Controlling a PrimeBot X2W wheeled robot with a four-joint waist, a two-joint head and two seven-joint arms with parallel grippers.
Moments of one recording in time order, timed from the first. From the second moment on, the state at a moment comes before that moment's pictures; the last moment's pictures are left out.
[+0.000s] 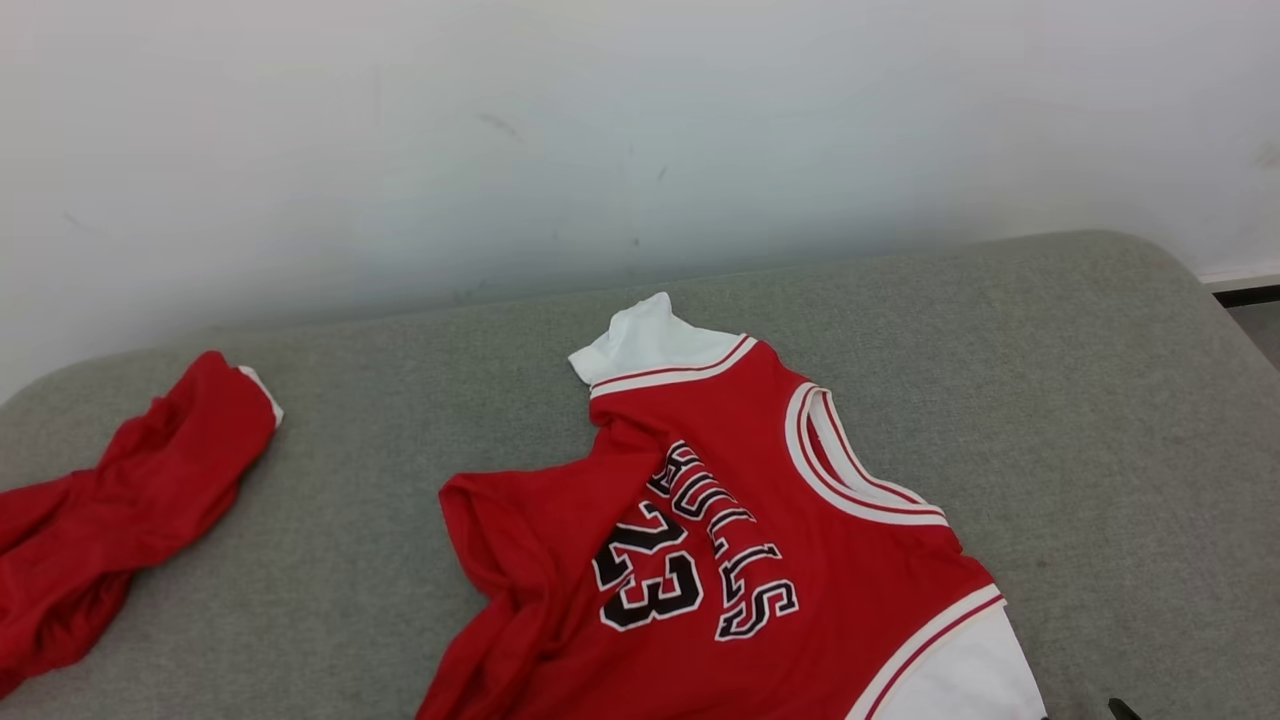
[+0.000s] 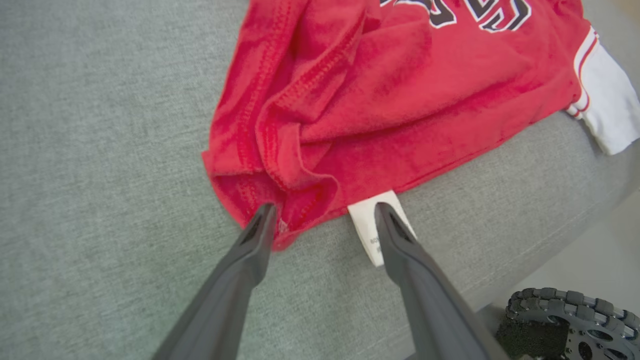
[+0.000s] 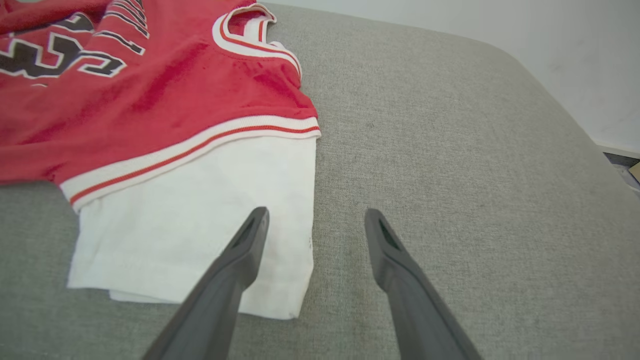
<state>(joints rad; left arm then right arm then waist) 0.25 0.24 -0.27 0.12 -0.27 -0.13 0.04 0.08 -0.29 0.18 0.32 0.25 0.13 -0.09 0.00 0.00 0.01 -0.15</state>
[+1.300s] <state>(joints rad) 0.13 0.27 -0.37 0.27 -0.36 -0.13 -0.01 -0.02 -0.27 0.33 0.52 0.42 0.13 -0.08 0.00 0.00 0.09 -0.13</state>
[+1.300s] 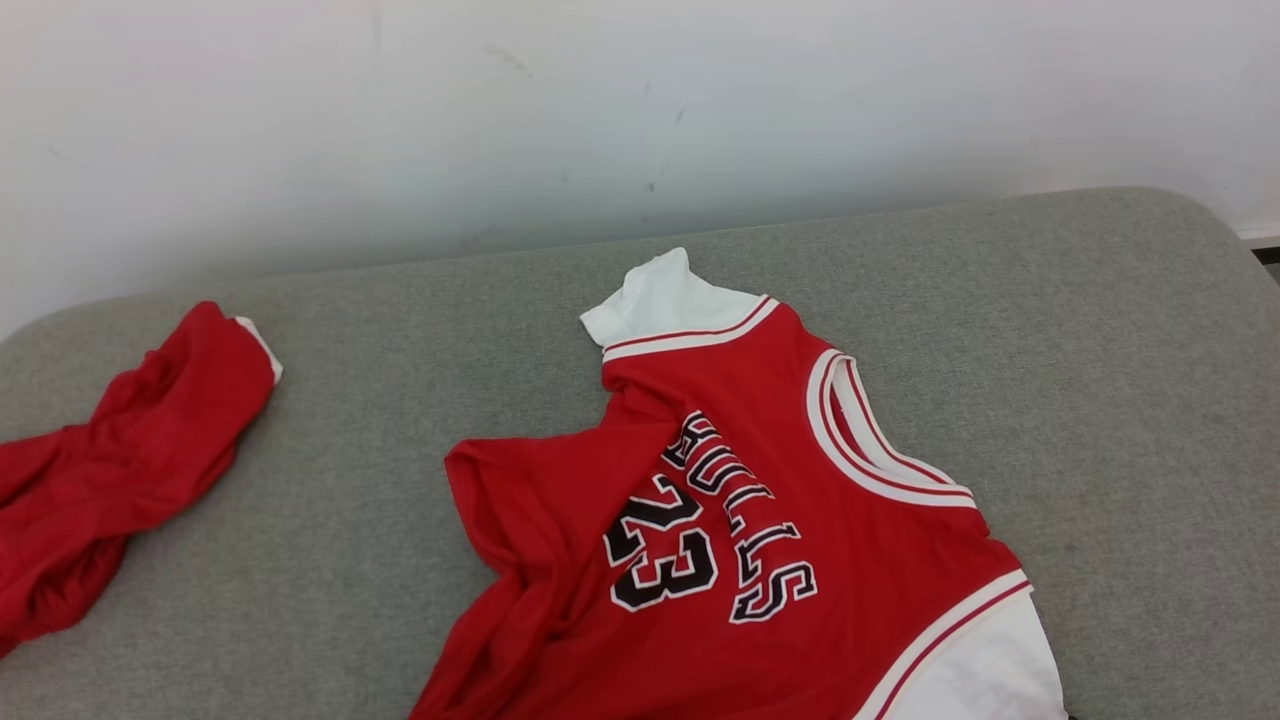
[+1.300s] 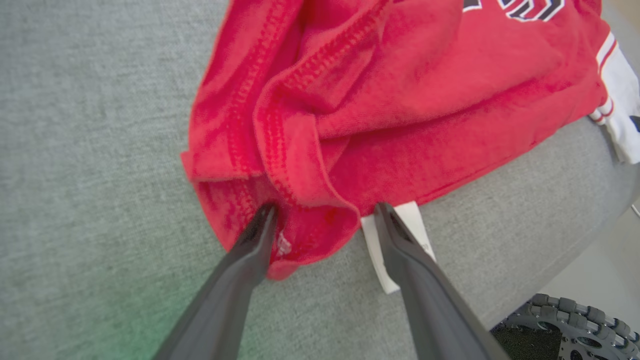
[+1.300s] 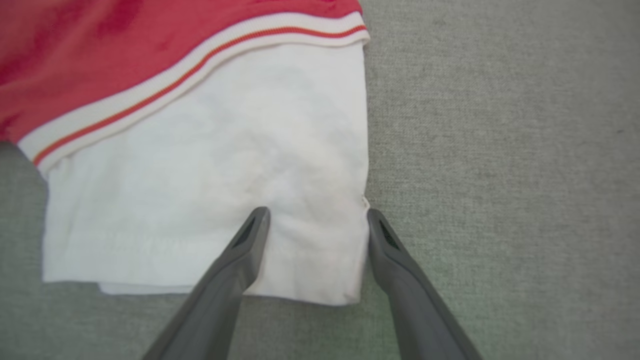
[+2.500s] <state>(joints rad) 0.16 0.38 -0.35 -0.36 -1.04 -0.13 0.16 -0.11 -0.43 0.19 -0.02 0.93 0.13 -0.11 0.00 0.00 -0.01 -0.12</state>
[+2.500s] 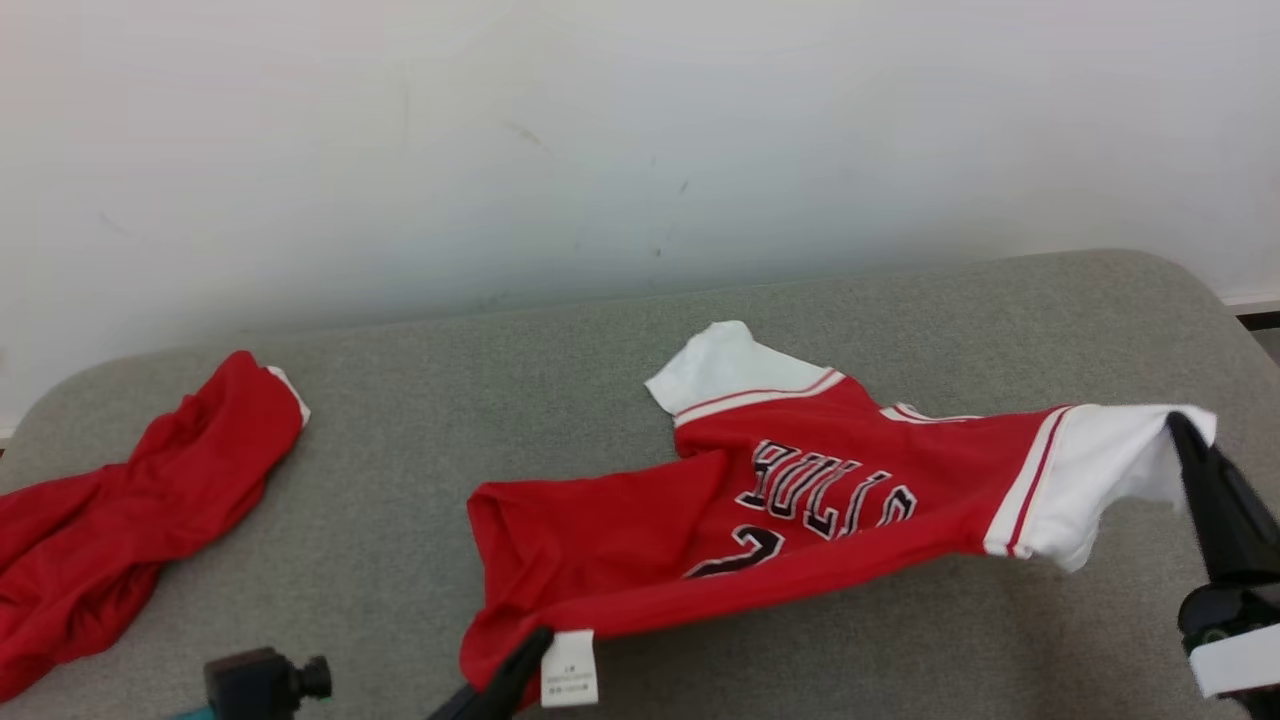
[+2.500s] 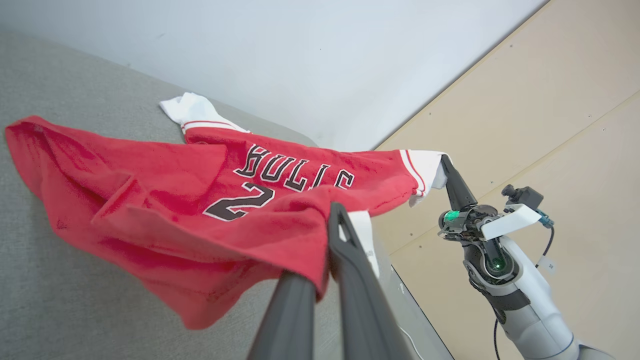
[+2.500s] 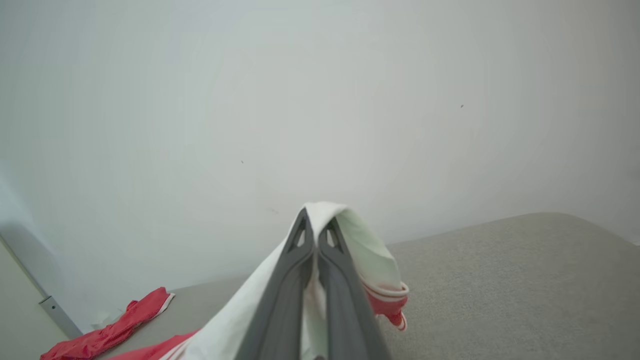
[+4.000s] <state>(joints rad) -0.71 0.50 -0.28 -0.44 -1.08 0.06 0.47 -0.75 -0.23 -0.28 -0.31 0.76 0.13 0.51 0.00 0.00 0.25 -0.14</state>
